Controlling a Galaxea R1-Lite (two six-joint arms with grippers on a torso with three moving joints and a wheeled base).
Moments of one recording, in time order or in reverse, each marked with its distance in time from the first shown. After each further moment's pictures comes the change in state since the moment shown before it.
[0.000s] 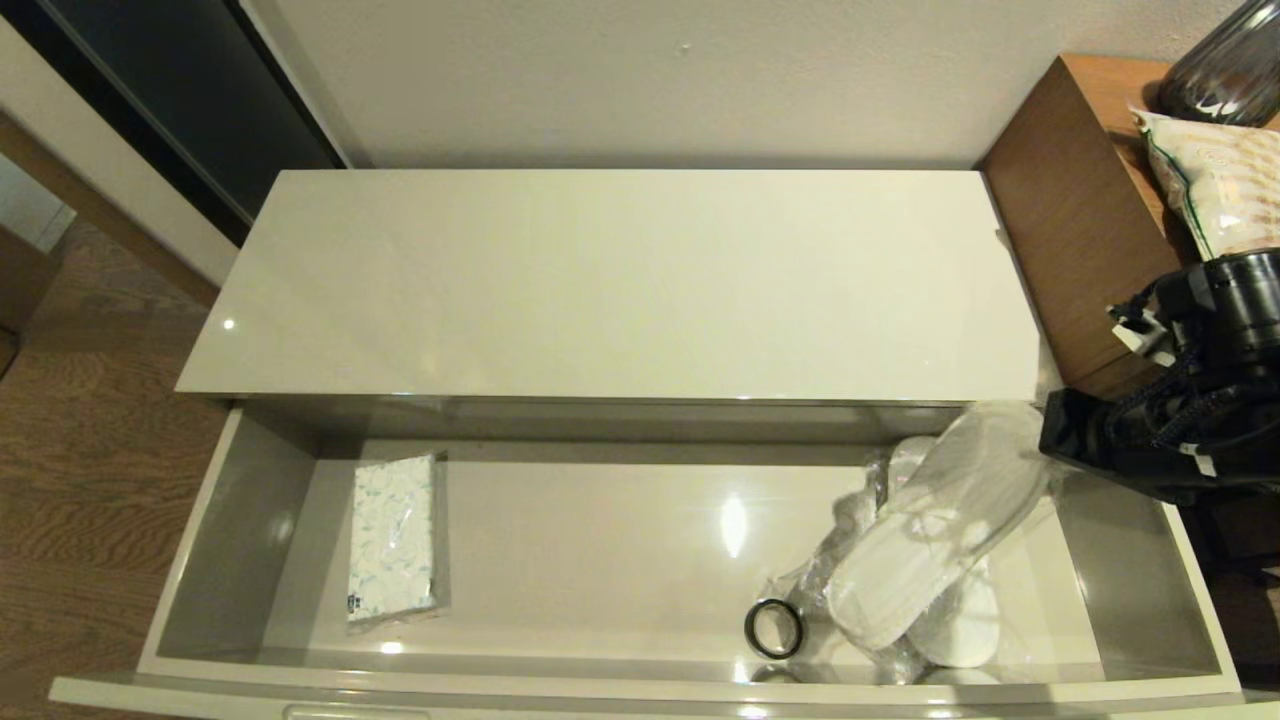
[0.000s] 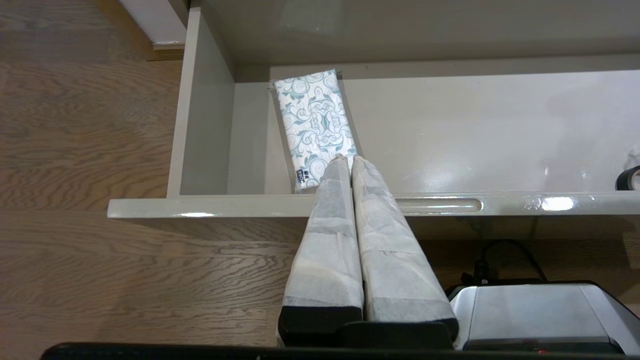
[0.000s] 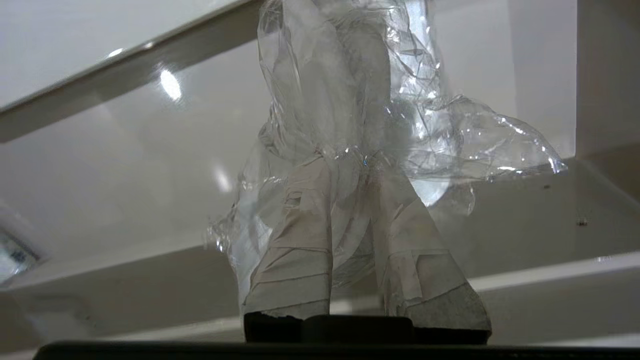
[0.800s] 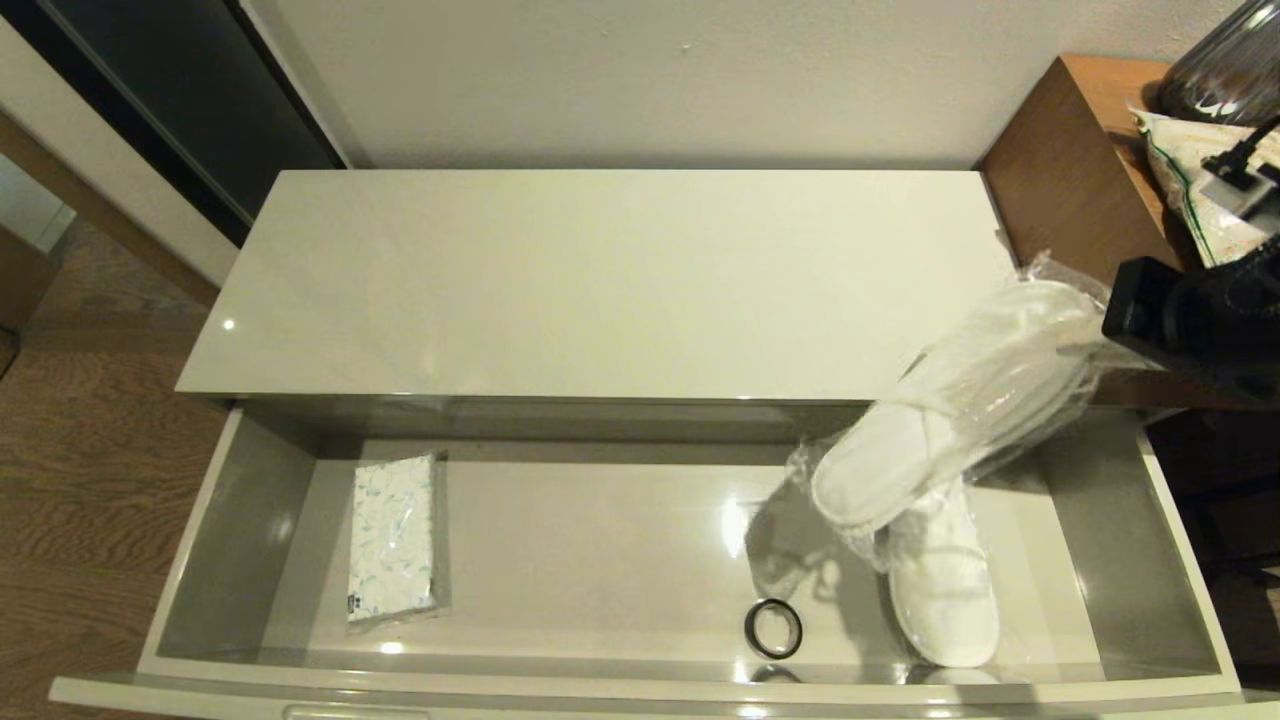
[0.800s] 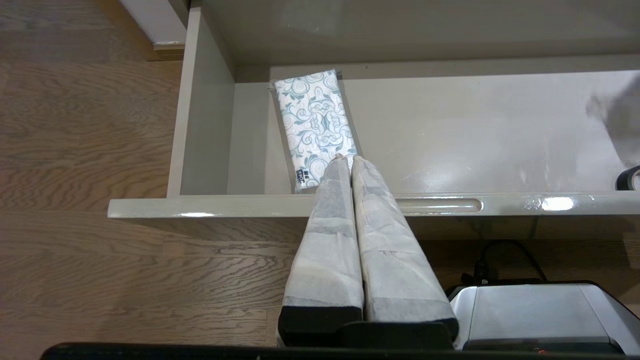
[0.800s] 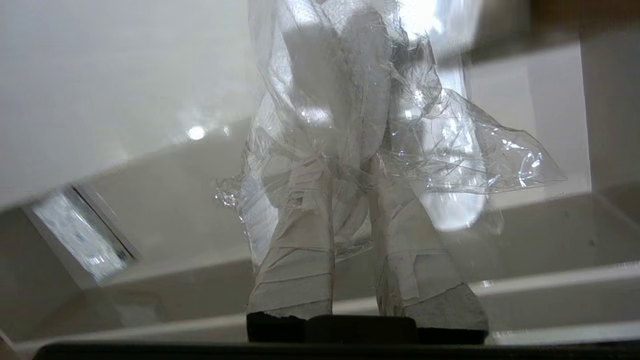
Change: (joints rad) left arm 0.000 0.000 0.000 0.000 0.000 0.000; right arm 0.065 -0.081 -0.376 0.310 -0.021 0.062
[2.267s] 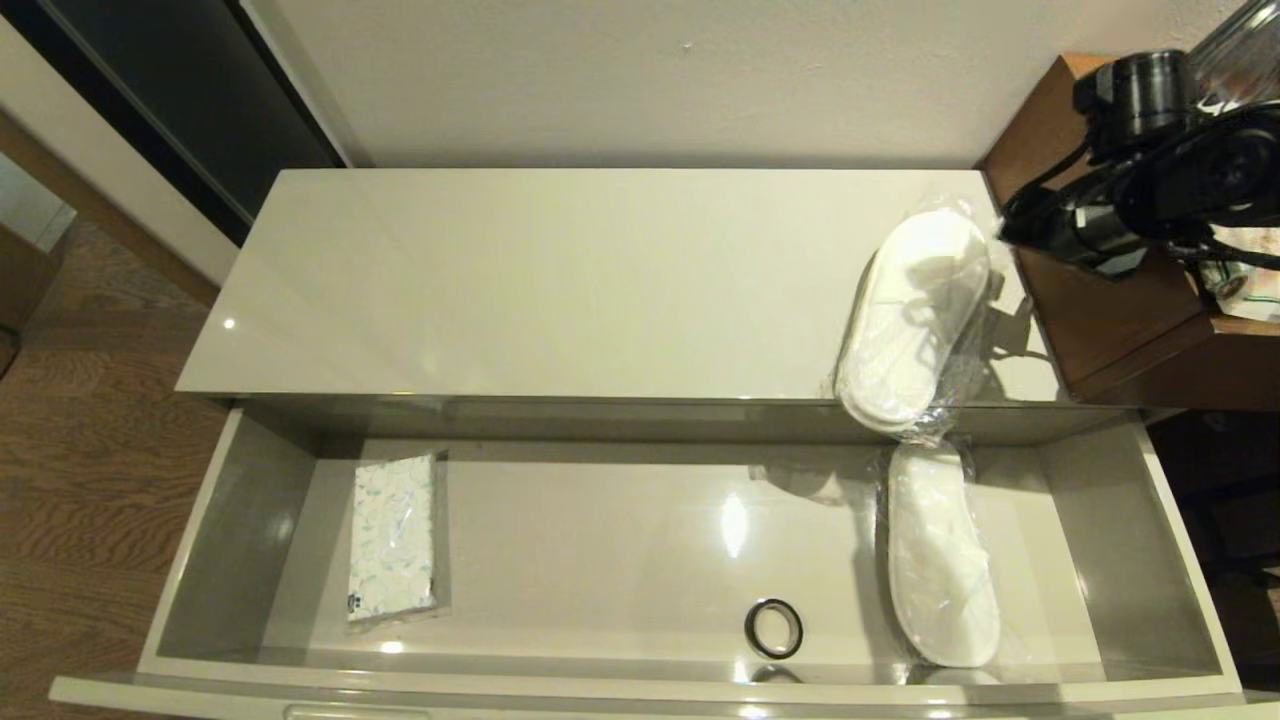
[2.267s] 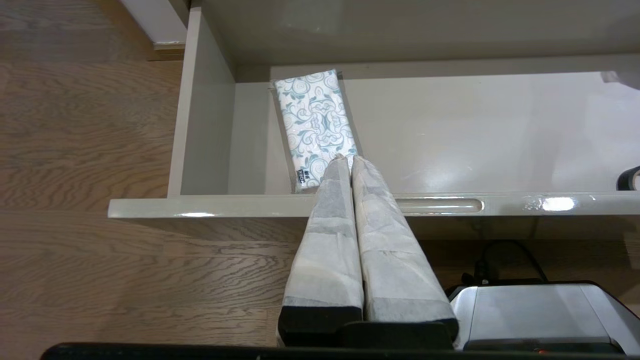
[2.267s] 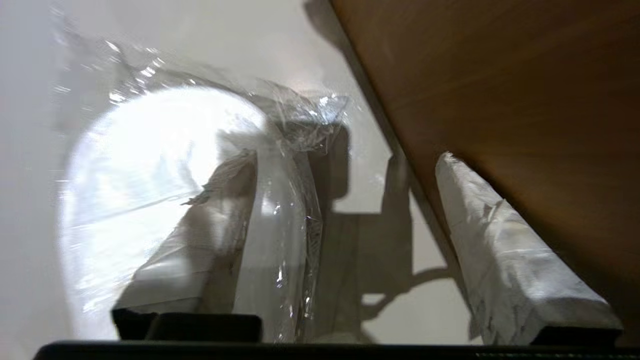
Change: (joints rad) left arm 0.000 0.000 0.000 0.000 0.000 0.000; right arm -0.120 0.529 -0.607 -0.079 -0.332 -0.054
